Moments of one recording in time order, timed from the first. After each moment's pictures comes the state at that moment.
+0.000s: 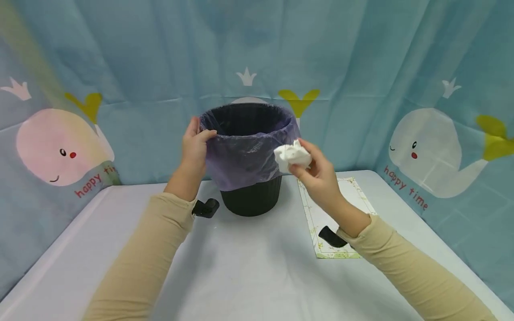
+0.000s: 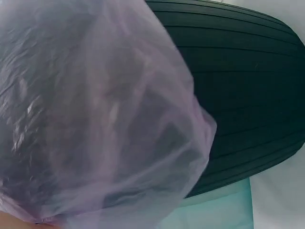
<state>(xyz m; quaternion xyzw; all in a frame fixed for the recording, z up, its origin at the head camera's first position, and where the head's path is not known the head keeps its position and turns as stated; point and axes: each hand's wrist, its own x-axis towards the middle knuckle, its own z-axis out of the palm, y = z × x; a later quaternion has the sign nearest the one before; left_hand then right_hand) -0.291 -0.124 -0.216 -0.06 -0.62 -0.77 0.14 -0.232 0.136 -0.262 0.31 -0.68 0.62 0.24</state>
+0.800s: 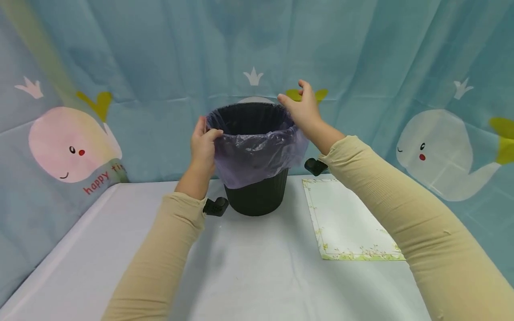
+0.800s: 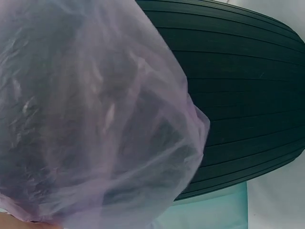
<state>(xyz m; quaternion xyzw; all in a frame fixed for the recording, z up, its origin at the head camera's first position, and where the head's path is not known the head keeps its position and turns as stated) -0.294 -0.111 -0.216 -0.05 -0.60 -0.78 0.16 -0.320 0.112 -0.149 0.08 -0.82 0.56 0.13</state>
